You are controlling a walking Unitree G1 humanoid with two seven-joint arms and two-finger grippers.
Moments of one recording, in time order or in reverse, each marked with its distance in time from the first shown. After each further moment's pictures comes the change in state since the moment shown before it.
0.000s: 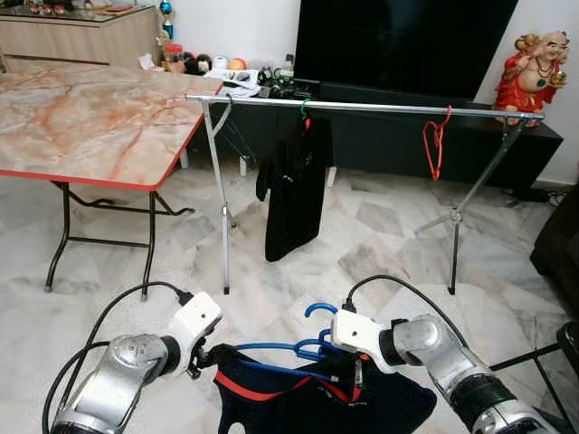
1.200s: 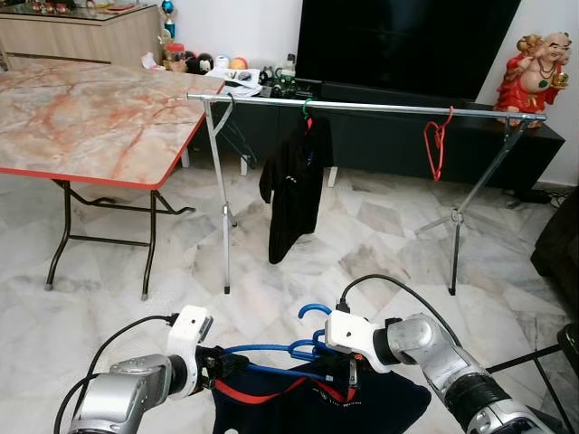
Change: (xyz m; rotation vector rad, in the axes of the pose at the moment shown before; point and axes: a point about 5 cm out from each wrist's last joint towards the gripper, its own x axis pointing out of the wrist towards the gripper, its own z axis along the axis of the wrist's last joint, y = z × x) left arm 0.004 -0.013 -0.013 -0.378 -0.003 -0.116; right arm 0.004 0.002 0.005 -0.026 -0.004 0.014
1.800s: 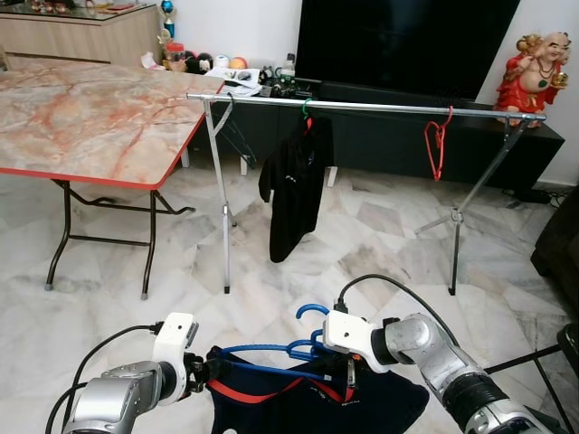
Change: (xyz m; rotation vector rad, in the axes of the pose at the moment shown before) left arm -0.003 0.018 -0.011 -0.086 0.022 0.113; right arm 0.003 0.000 0.003 -0.009 -0.004 0.000
